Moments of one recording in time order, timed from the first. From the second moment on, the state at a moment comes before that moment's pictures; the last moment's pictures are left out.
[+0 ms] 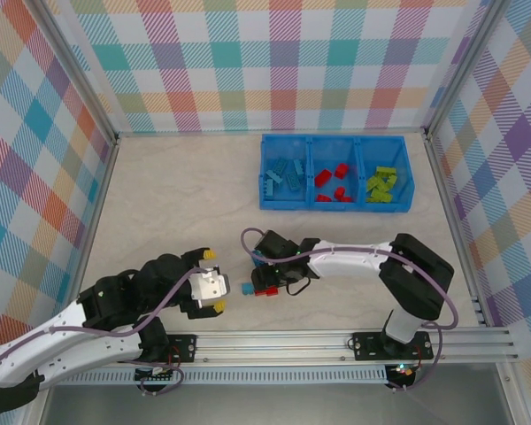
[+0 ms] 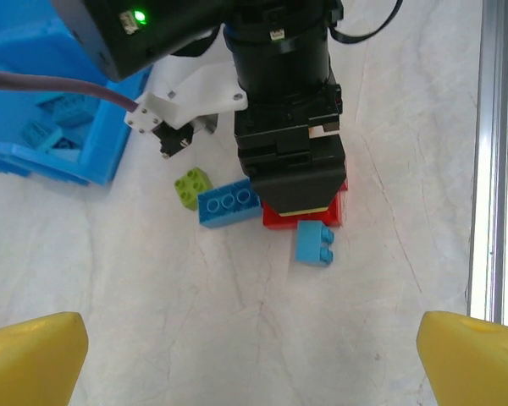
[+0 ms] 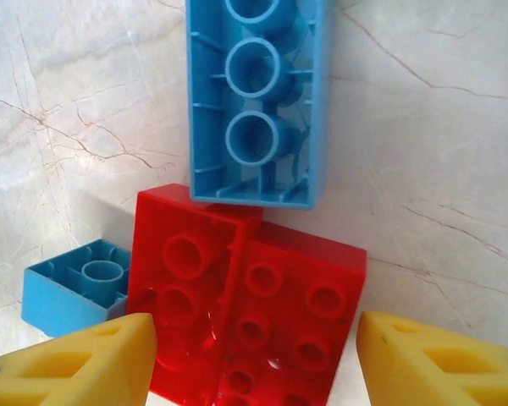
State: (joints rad) left arm -1.06 0.55 0.74 -0.87 -0.10 0.51; right arm 1.04 1.65 0.92 -0.41 -0.08 0.70
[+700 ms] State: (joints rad) left arm -1.06 0.59 0.73 -0.84 -0.10 0.53; right arm 1.04 1.62 0.85 -0.34 -0.08 0.73
